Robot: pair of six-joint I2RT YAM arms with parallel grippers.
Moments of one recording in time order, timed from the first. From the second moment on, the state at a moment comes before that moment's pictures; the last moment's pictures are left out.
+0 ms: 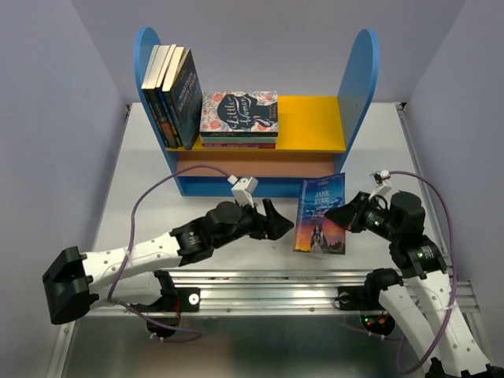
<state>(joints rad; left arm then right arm) -1.10 1.08 0.65 0.13 -0.10 -0.87 0.22 0.48 0.60 -0.52 -0.50 0.64</state>
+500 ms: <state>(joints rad) -1.09 0.80 0.45 0.30 -0.08 -0.91 0.22 0.43 0.64 -0.11 -0.84 0.84</state>
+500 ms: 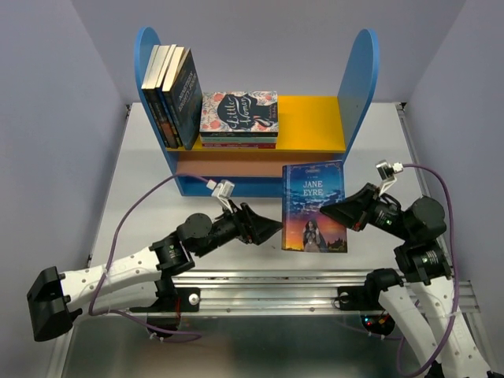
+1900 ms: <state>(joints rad) -1.07 0.93 0.54 0.70 0.23 -0.85 0.22 0.43 0.57 0.39 -1.11 1.14</state>
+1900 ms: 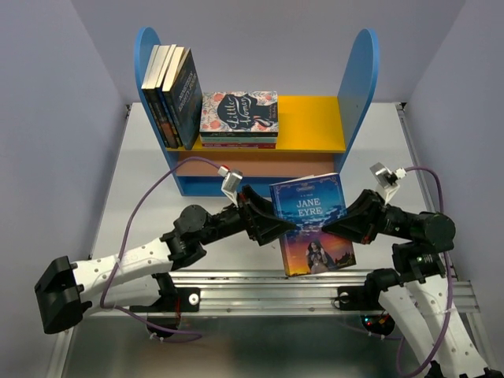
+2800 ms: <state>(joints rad) -1.05 0.95 0.55 0.58 0.15 -0.81 0.23 0.52 0.56 0.04 -0.97 0.79</state>
